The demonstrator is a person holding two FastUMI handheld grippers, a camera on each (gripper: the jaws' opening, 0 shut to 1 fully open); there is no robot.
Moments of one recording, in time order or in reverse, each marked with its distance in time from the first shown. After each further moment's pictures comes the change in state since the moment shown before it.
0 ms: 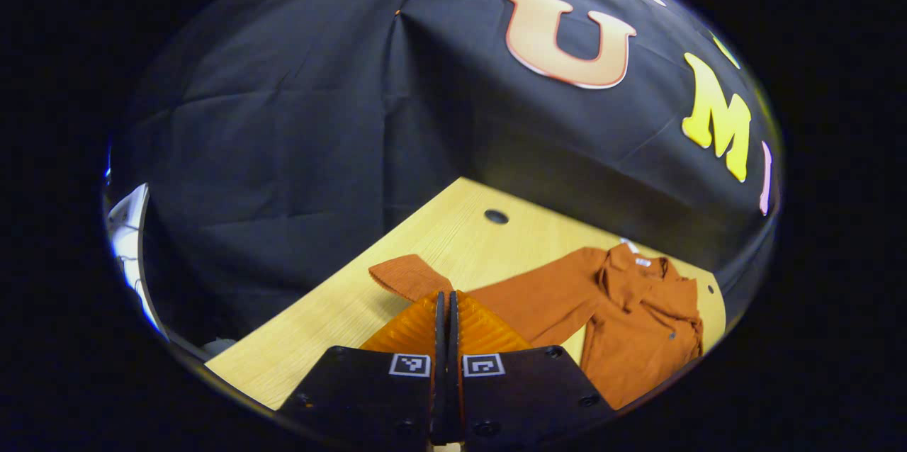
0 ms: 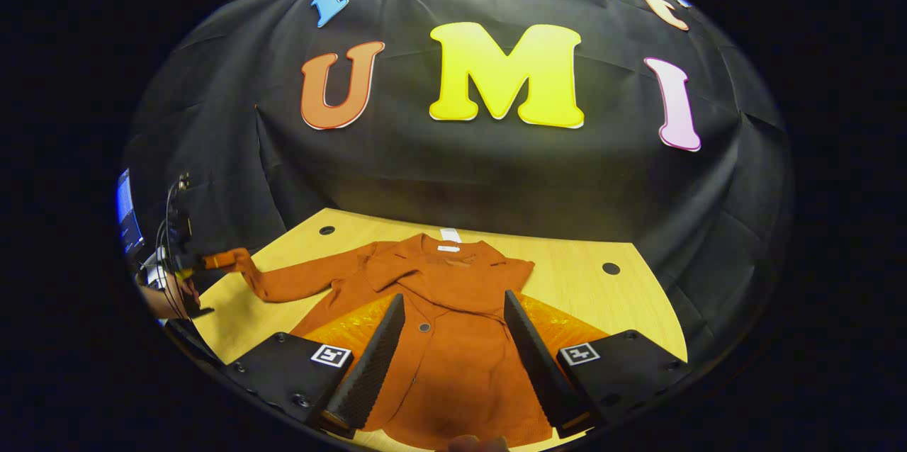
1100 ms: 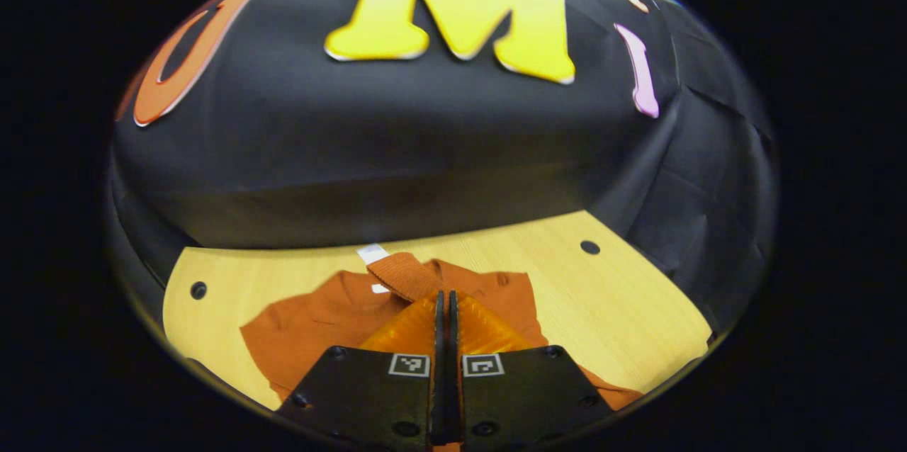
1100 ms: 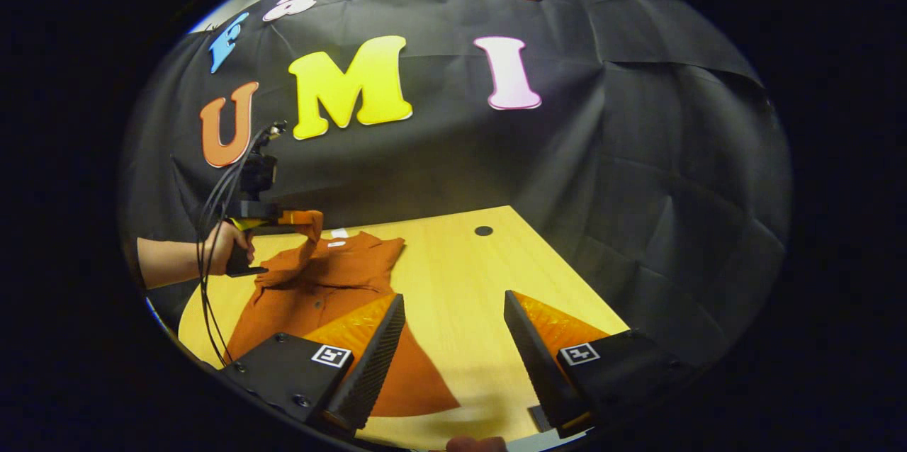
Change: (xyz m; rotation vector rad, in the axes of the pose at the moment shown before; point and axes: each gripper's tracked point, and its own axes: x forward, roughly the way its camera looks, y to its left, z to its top) left arm 0.054 -0.490 -0.084 0.465 0.198 -0.538; right arm -0.125 -0.196 -0.071 0.253 -0.024 -0.357
